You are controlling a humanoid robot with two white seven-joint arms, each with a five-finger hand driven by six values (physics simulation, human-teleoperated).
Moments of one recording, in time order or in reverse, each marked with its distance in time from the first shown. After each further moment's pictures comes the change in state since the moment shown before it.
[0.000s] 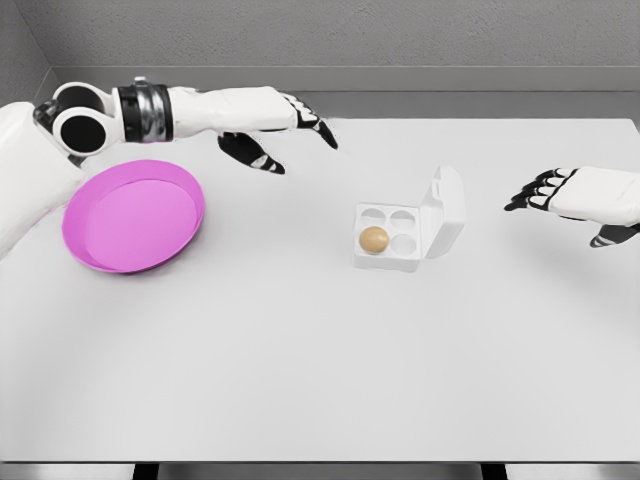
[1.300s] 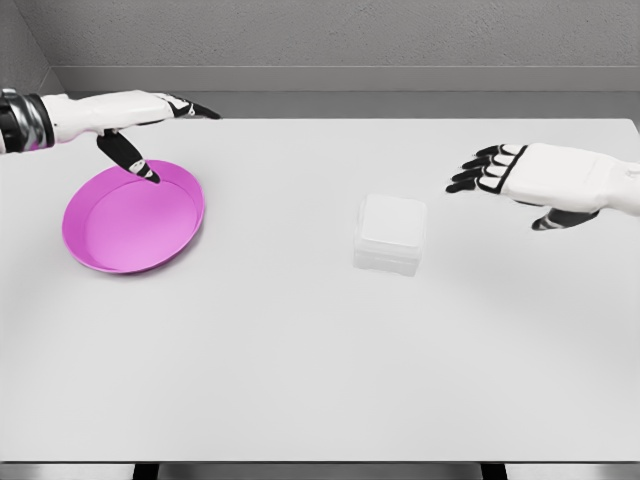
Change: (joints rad) left arm 0.032 0.174 0.021 0.156 0.043 0.000 -0.004; right arm -0.008 0.044 -0.063 -0.146 -0.160 0.000 0.000
